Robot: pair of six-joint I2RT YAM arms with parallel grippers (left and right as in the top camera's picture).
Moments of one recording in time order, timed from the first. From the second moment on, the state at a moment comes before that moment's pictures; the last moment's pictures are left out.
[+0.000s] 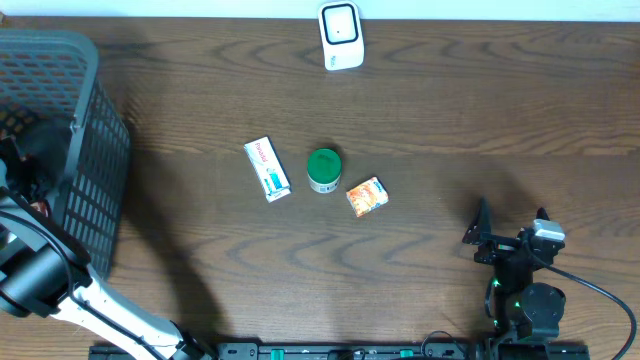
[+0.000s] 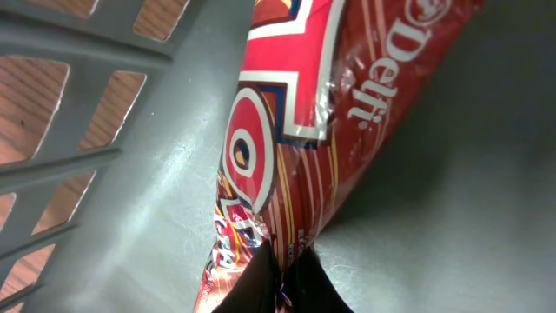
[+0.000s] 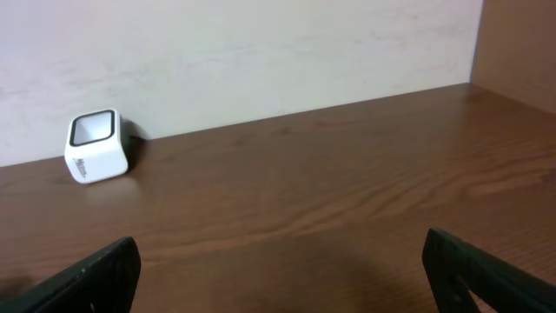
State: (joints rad) left arm 0.79 2.12 1.63 -0.84 -0.11 0.19; right arm -0.03 0.01 0.01 -0.06 0.10 0.15
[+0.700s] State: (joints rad) left arm 0.78 1.59 1.63 -0.80 0.12 0.06; right arm -0.03 0.01 0.01 -0.06 0.10 0.15
